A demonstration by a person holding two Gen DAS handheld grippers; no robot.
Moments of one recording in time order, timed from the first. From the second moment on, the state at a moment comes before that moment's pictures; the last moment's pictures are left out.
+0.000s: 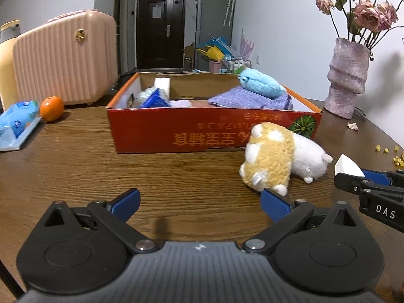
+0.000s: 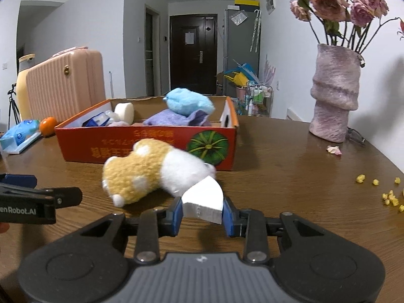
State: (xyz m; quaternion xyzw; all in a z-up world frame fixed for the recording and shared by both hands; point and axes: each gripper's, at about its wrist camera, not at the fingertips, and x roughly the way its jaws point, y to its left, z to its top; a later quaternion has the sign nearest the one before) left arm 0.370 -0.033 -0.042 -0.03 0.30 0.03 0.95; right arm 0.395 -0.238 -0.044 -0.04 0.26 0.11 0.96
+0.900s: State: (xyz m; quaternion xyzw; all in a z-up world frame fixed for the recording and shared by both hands) left arm 0.432 -0.100 -0.053 0.04 0.31 -0.02 0.95; right arm 0.415 -0.297 -0.047 -0.04 0.26 0.09 0.96
